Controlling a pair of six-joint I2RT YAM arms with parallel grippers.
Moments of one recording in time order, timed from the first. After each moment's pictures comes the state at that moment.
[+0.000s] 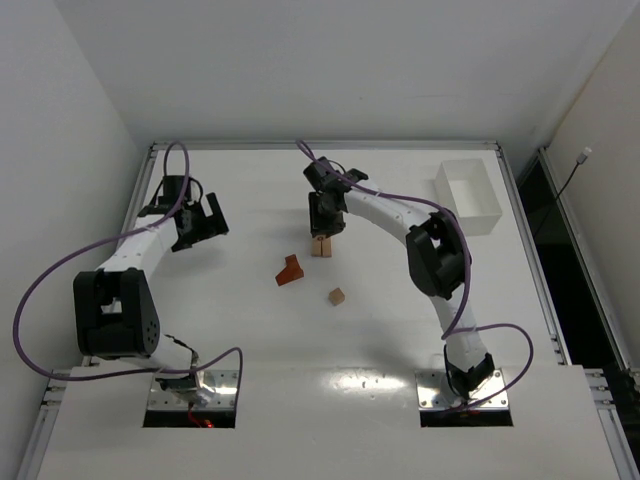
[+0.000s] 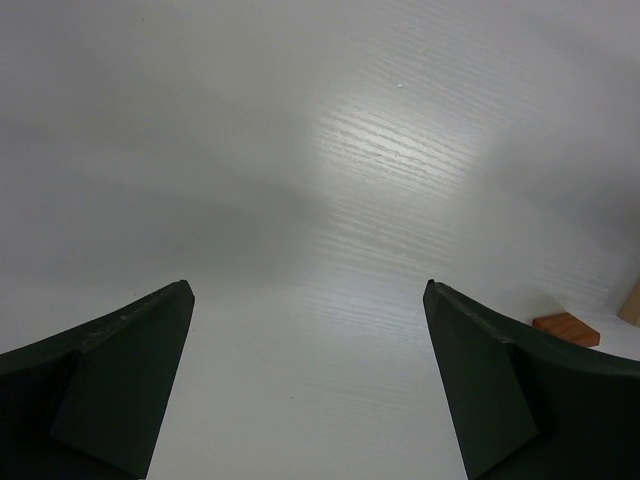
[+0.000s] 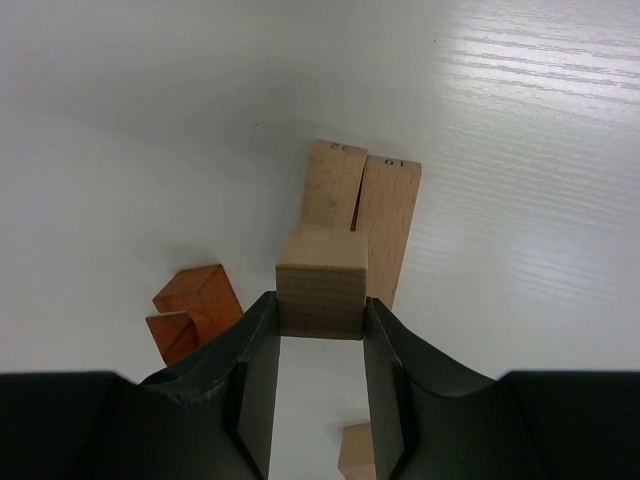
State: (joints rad) left arm 0.06 1.49 1.03 -0.50 -0.02 -0.34; right arm 0.64 2.21 1.84 -0.76 0.04 0.54
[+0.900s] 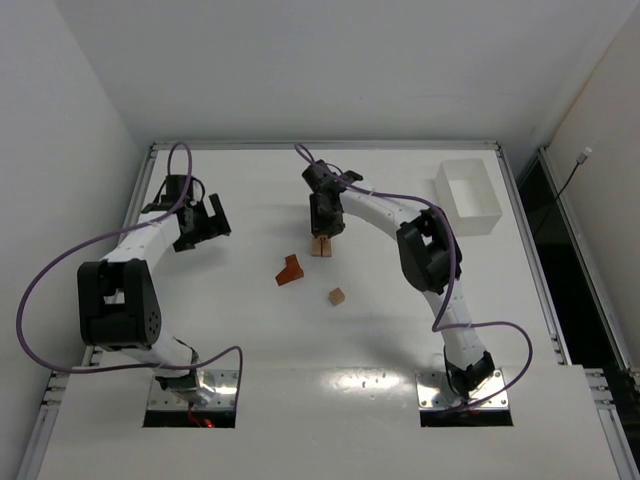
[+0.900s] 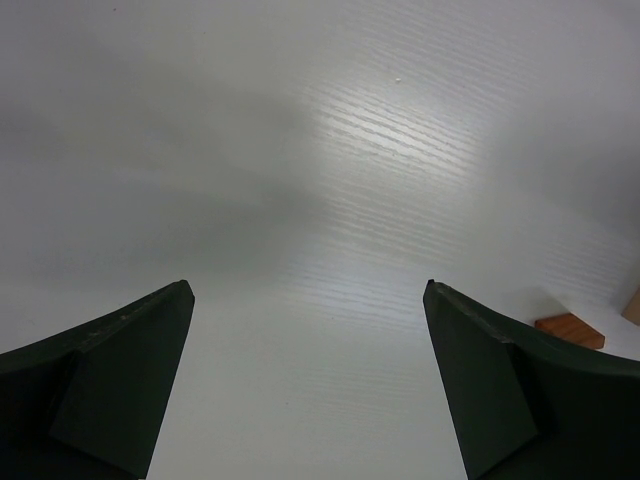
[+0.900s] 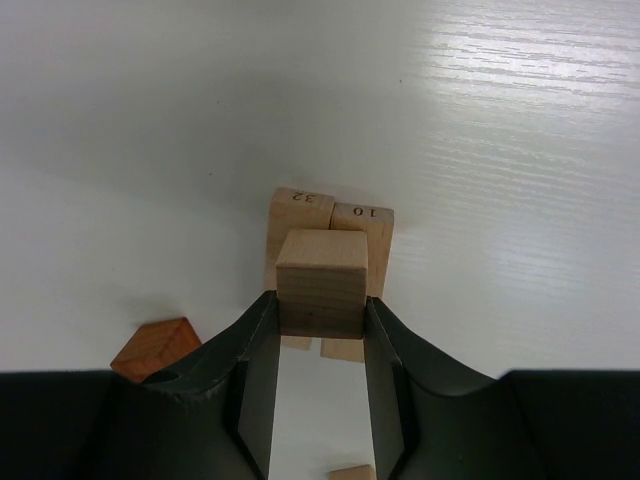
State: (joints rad) left arm 0.06 1.54 1.05 -0.50 0.00 -0.34; right arm 0.62 2.30 1.89 -0.76 0.09 0.54
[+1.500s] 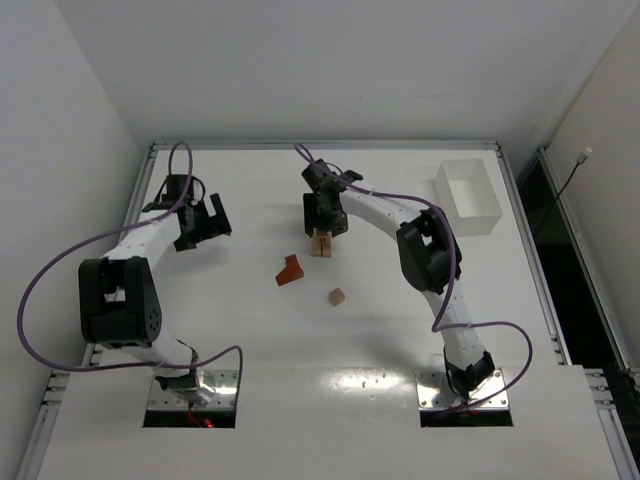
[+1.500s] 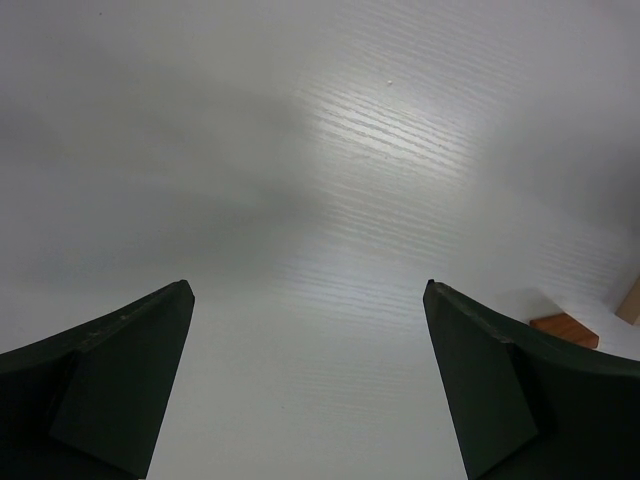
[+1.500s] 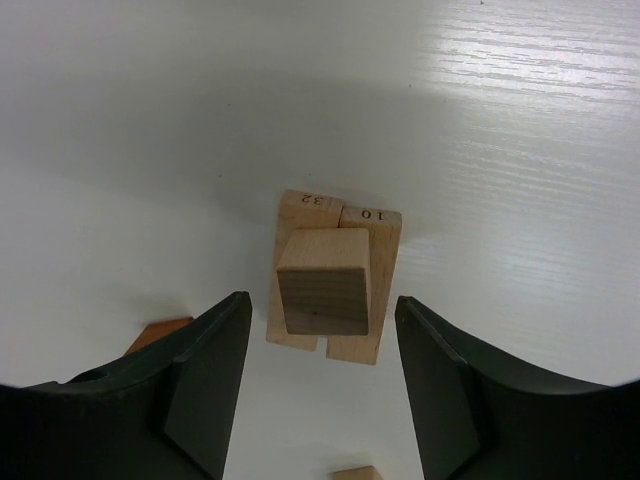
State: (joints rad) left arm 0.06 1.56 1.06 -0.49 0.02 -0.34; right arm 0.62 2.31 1.90 -0.76 0.08 0.53
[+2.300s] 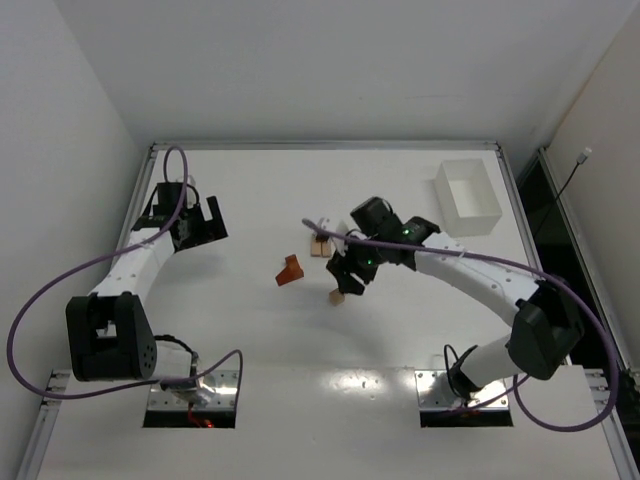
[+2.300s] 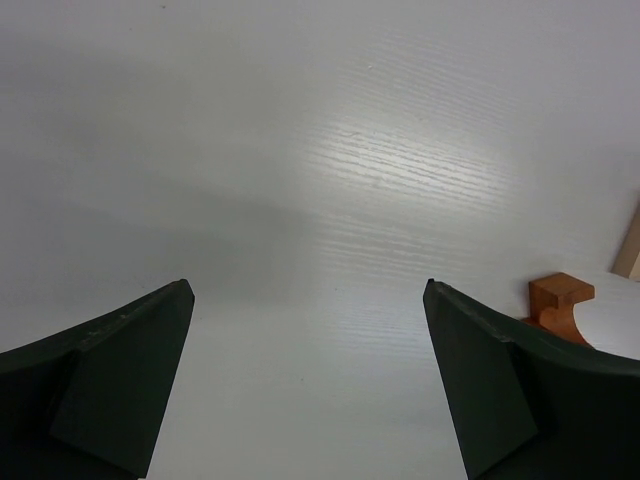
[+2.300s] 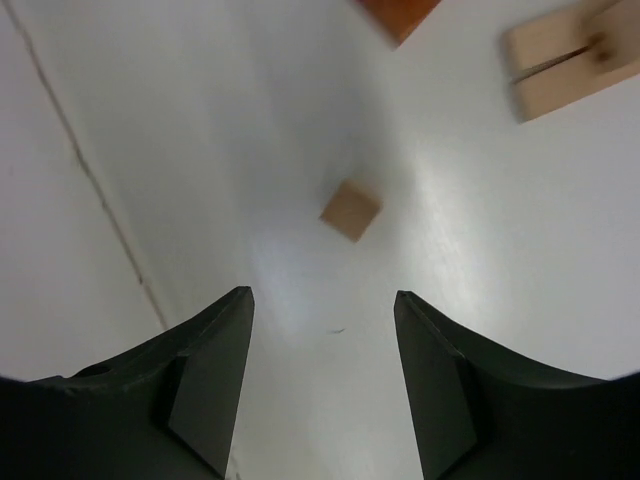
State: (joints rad) left arm 0.06 1.36 0.96 -0.47 0.02 -0.26; right arm 0.68 1.46 1.16 -0.64 -0.35 -0.32
